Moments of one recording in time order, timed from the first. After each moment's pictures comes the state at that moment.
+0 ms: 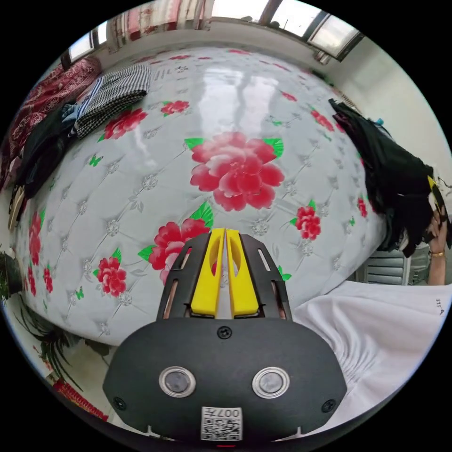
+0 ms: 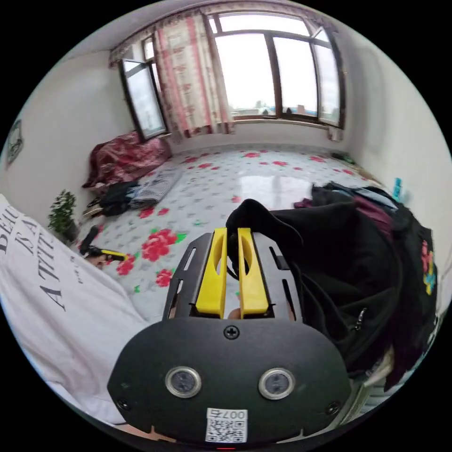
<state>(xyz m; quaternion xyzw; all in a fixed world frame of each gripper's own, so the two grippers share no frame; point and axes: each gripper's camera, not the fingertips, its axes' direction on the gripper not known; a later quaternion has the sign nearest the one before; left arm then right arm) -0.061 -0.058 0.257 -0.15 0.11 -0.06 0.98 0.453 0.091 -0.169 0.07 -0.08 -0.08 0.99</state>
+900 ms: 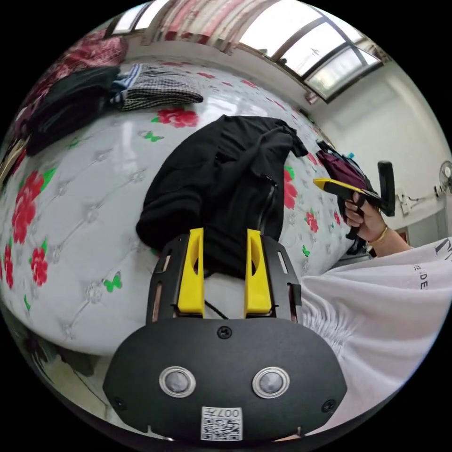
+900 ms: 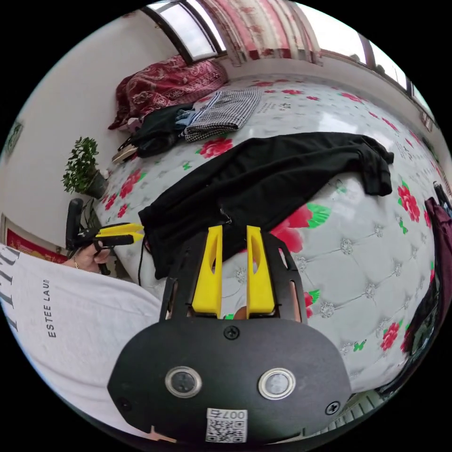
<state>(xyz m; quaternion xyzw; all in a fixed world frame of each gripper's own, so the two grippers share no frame) -0.290 0.033 0.158 -0.09 0.20 -0.10 0.97 0.260 -0.009 0.099 -0.14 -0.09 -0.09 0.98</state>
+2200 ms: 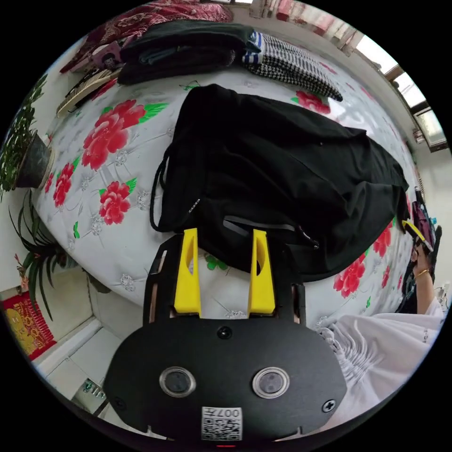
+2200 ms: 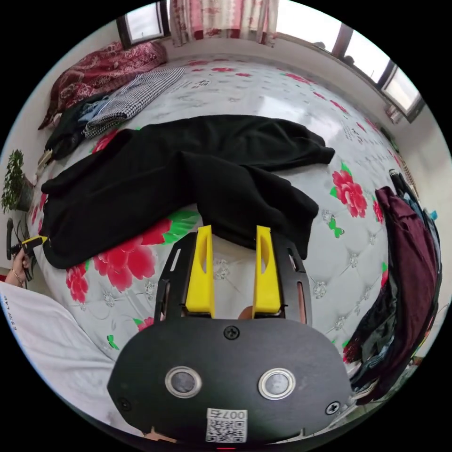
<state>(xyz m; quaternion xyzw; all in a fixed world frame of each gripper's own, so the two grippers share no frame) -0.339 0.004 0.134 -0.26 -0.04 -0.28 0.92 0.352 -0.159 0.201 -0.20 0.11 -0.09 0.97</state>
